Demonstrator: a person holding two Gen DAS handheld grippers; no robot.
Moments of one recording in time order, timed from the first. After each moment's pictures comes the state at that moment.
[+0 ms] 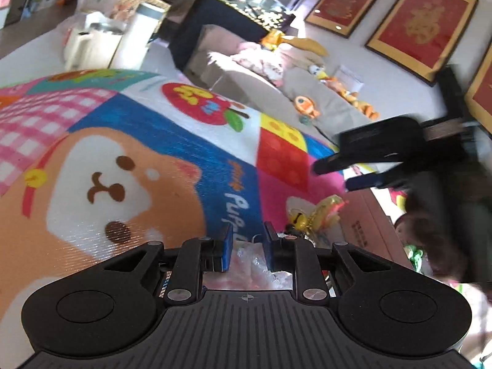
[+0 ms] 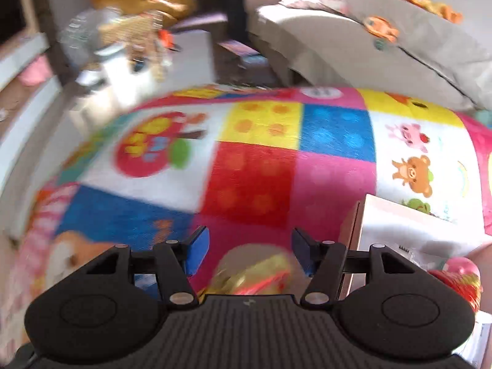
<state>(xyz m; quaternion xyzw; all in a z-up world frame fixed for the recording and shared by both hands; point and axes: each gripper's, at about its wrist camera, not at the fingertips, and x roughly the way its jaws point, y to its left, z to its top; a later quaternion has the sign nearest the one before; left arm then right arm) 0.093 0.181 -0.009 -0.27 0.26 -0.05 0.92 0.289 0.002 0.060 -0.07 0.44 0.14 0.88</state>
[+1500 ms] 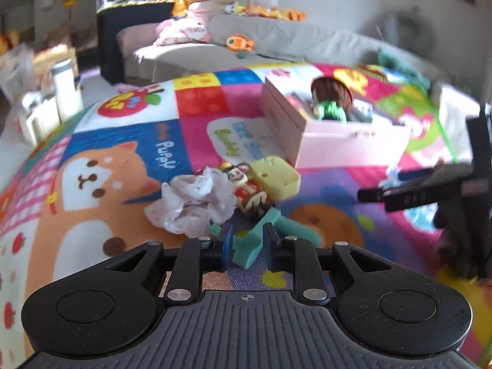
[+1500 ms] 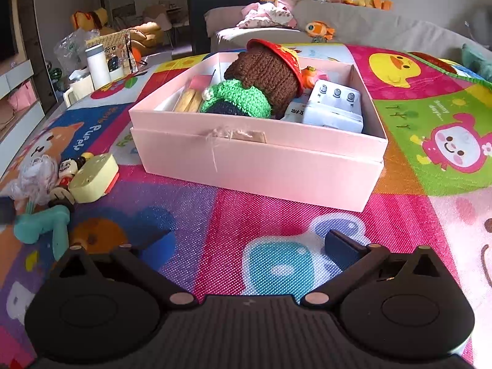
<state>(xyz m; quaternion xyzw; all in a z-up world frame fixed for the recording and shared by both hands) -0.011 0.085 0.034 0.02 0.34 -0.12 0.93 0.083 -0.183 -0.002 -0.03 0.37 0.11 0.92</state>
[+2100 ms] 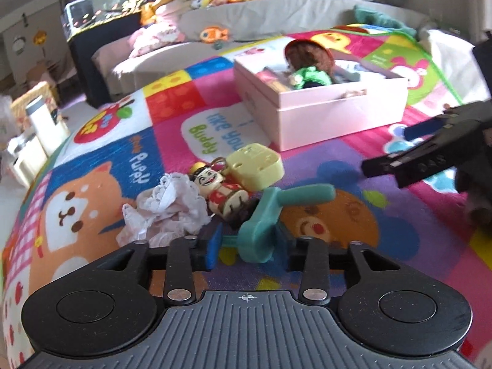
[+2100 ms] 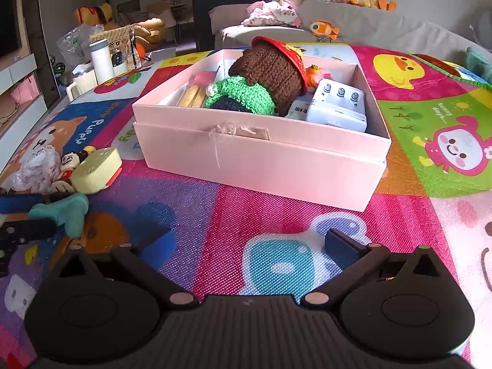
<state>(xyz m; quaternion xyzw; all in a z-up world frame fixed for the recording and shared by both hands) 0.012 0.046 0.015 0.12 0.35 -0.13 0.92 0.082 -0.184 -0.003 -0.03 0.38 0.12 0.92</state>
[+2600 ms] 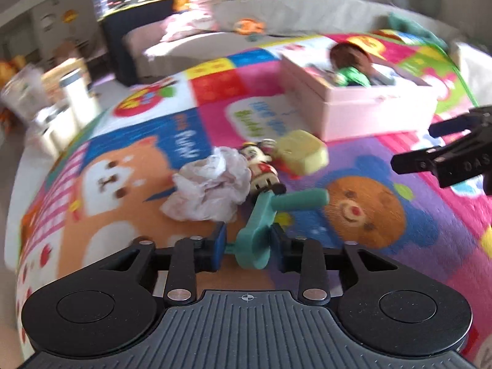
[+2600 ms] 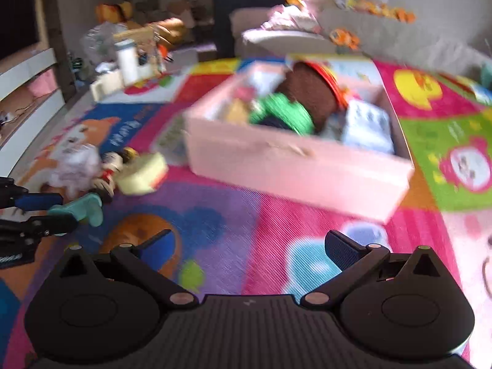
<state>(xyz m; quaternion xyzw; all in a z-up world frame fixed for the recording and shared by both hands) -0.008 0.087 0.026 0.07 0.36 -0.07 0.93 0.060 -0.156 0.025 -0.05 0.36 0.16 0.92</state>
